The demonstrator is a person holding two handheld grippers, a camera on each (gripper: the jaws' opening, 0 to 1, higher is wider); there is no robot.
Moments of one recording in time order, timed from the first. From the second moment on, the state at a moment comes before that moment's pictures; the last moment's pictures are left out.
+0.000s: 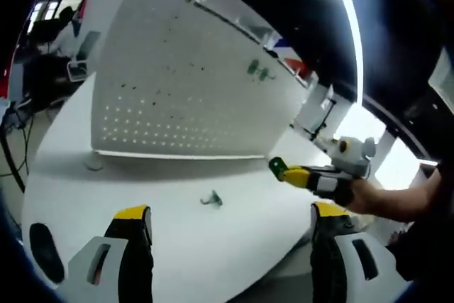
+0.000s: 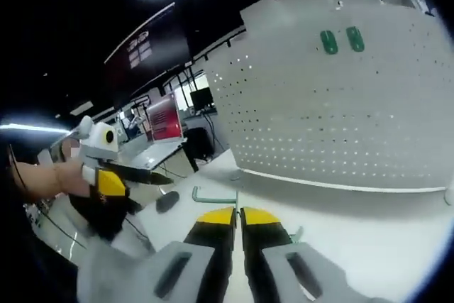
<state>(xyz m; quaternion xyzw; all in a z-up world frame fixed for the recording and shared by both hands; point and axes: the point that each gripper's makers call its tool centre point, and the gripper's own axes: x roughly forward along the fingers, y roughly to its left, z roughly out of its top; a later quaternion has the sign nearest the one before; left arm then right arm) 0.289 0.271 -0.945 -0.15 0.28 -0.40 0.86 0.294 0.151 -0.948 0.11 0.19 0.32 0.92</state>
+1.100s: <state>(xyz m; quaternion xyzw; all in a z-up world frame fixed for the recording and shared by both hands) 0.265 0.199 -0.860 -0.32 0.22 -0.57 0.72 0.249 0.200 -0.874 0.35 0.11 0.48 0.79</state>
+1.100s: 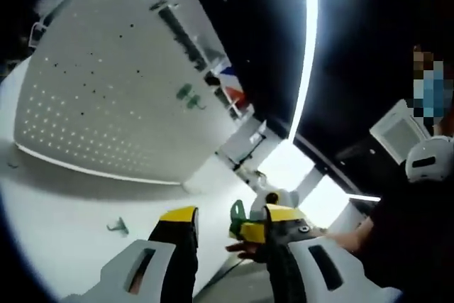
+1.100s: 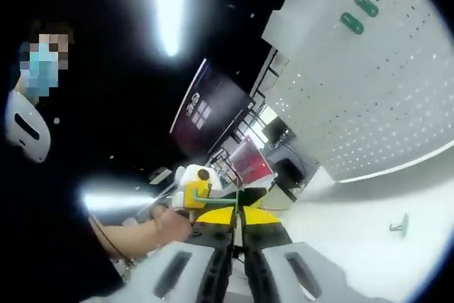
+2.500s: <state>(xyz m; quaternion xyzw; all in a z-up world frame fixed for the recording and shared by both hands) 0.286 0.199 -0.883 -0.17 0.19 -0.55 0.80 0.252 0.180 -0.894 0.22 0.14 0.45 0.85</state>
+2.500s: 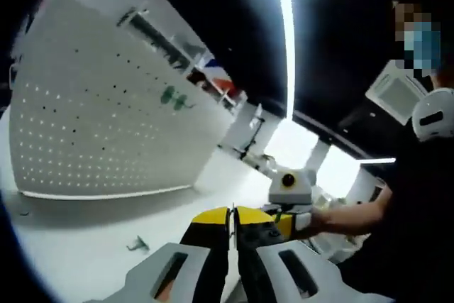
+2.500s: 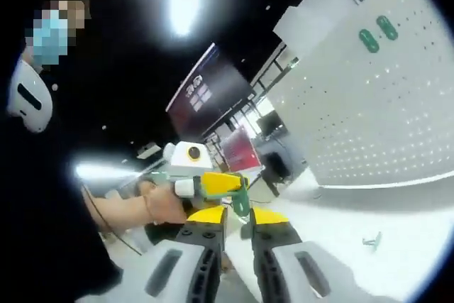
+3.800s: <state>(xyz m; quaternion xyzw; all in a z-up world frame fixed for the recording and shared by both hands) 0.286 0.201 -0.926 -0.20 0.28 -0.43 0.84 0.261 0.204 -0.918 -0.08 0.17 0.38 0.90</state>
